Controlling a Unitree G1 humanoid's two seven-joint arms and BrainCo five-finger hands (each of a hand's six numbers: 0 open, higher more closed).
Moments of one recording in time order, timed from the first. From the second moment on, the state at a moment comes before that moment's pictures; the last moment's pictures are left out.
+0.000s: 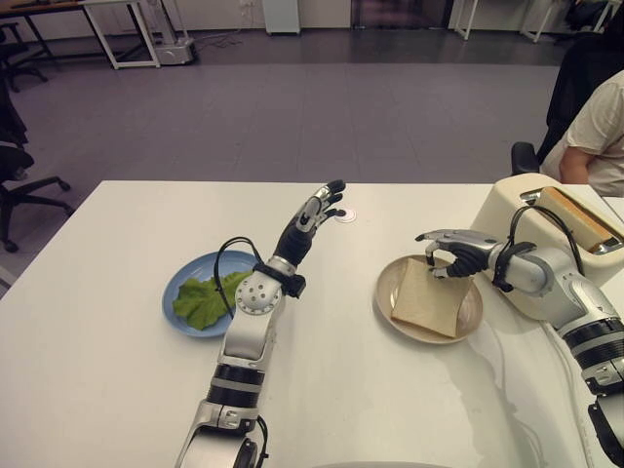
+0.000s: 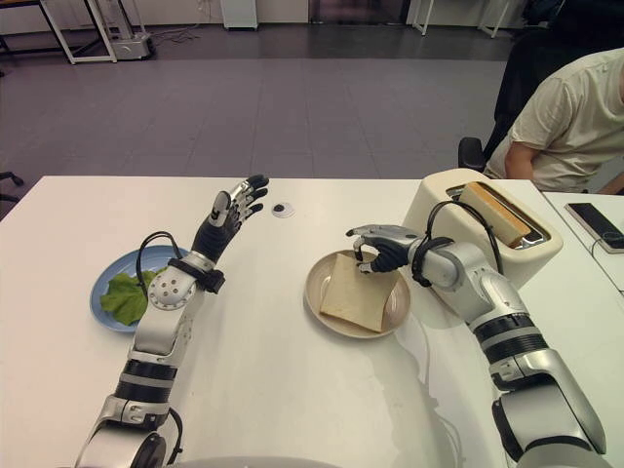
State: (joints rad) left arm -0.33 0.10 -0.07 0.03 -0.06 -0.03 -0.27; right arm -0.54 -0.75 0.36 0.37 -0.59 -0.38 0.45
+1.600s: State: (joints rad) left arm -0.43 1.06 -0.35 0.20 0.99 -0.29 -0.68; right arm -0.51 -0.87 0.13 0.02 -0.66 -0.24 0.47
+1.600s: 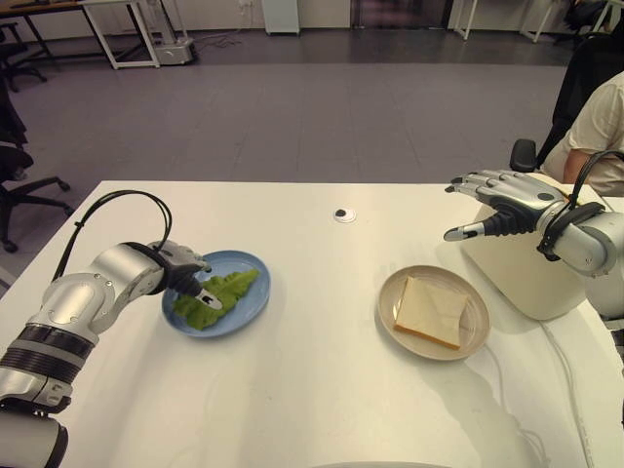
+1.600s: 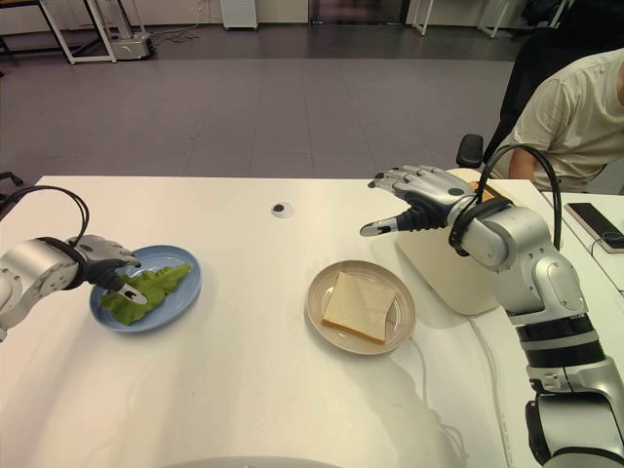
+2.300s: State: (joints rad) left arm -0.48 0.99 -0.46 0.21 1.15 -0.23 -0.69; right arm -0.50 -0.85 0.13 -0.03 -0.63 -0.22 0.51
